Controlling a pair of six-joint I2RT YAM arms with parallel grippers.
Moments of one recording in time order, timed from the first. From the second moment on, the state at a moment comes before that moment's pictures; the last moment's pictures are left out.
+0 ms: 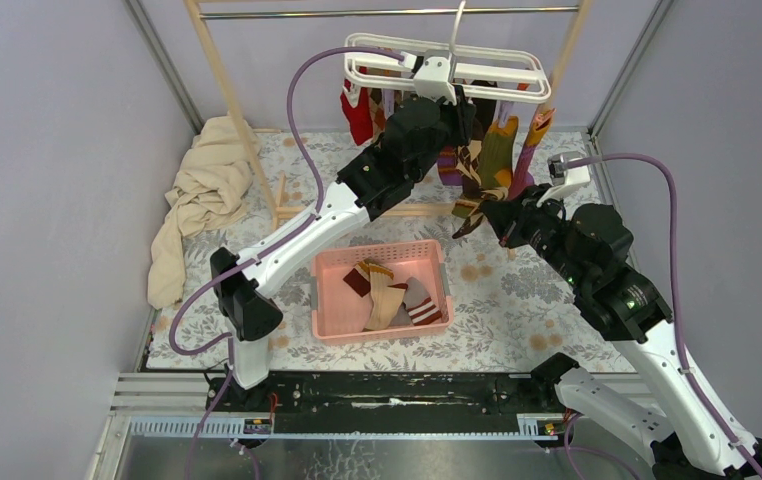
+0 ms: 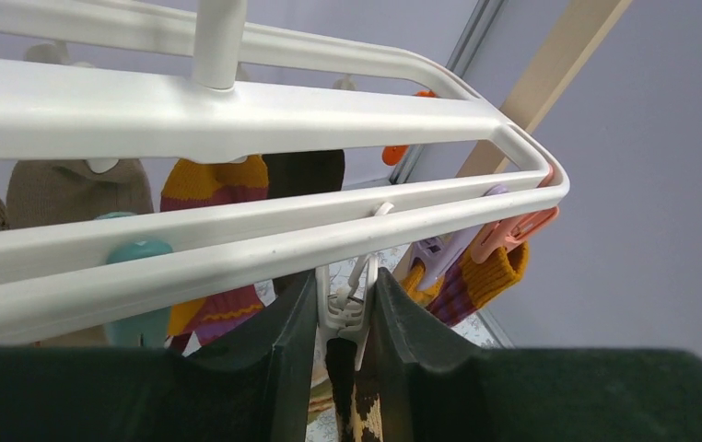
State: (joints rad) left arm -0.86 1.89 2.05 -0.15 -0.38 -0.30; right arm 0.56 0.77 1.10 -0.46 0.04 0.39
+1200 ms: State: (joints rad) left arm -0.86 1.84 1.98 -0.11 -0.39 -0.30; right arm 0.56 0.77 1.10 -0.62 -0.02 0.36
